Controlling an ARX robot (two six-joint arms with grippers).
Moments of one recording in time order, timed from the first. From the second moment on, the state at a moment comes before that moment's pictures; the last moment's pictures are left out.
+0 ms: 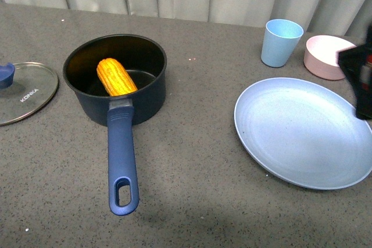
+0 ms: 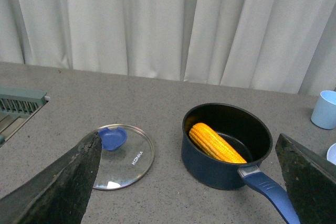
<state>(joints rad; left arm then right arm) 0.00 0.00 0.02 0.00 0.00 0.00 0.39 1.06 0.34 0.22 0.27 0.09</state>
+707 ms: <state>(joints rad) 0.00 0.00 0.02 0.00 0.00 0.00 0.09 0.50 0.01 0.49 0.07 0.00</state>
